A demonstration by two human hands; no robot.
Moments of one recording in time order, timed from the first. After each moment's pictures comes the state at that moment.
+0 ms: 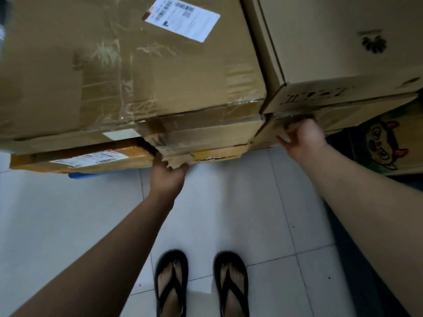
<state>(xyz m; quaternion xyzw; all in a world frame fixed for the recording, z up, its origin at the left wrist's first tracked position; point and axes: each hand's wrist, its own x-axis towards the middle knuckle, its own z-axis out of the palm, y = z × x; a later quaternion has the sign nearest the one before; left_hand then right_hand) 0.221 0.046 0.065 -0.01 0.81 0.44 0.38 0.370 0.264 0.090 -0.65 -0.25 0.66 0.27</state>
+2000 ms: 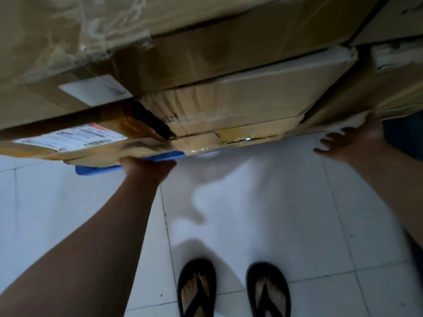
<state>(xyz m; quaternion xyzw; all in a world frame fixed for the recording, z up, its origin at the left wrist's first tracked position) 0.100 0.024 -0.071 -0.40 0.38 0.74 0.39 0.388 0.287 -0.066 -0.63 -0.14 0.73 0.24</state>
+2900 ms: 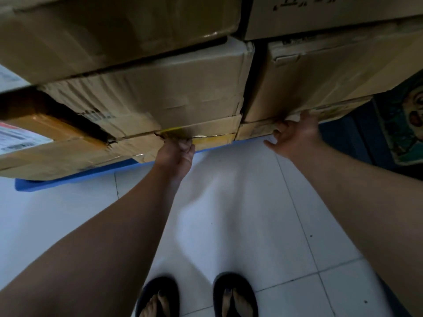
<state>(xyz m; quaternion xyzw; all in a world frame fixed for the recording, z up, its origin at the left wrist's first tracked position) 0.225 0.141 -0.081 -0.23 0.54 0.65 0.48 0.401 0.293 -0.058 -0.55 -0.15 0.78 0.25</state>
